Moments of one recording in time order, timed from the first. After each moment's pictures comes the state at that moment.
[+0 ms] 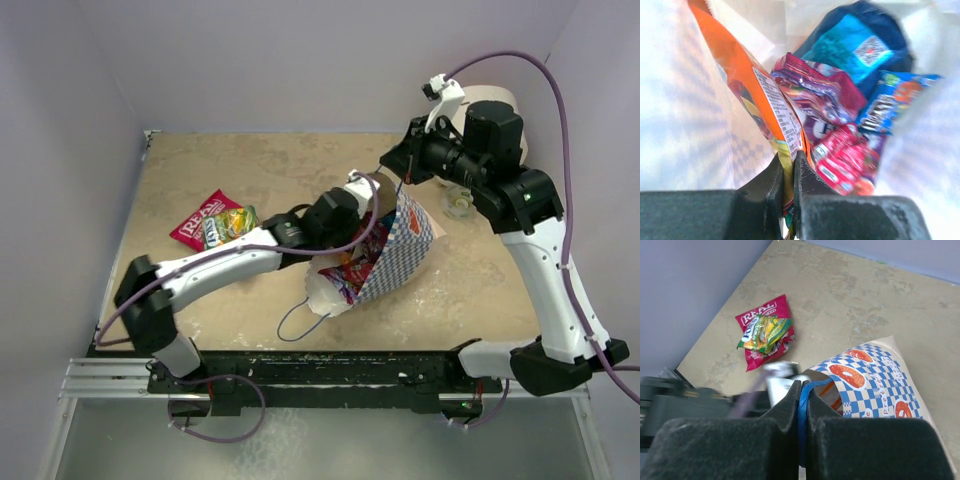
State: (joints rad) left arm -0.98 1.68 1.38 -0.35 -0.31 -0.20; right arm 0.42 1.31 1.82 -0.83 -0.28 0.22
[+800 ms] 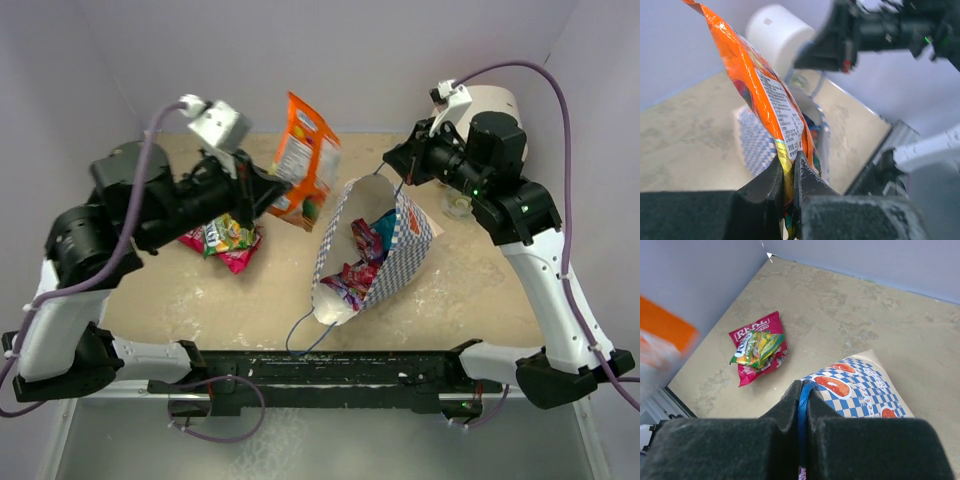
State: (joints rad) left arm -0.98 1.24 2.01 -0.93 -0.05 -0.19; right arm 0.42 1.23 1.68 -0.68 -0.22 0.23
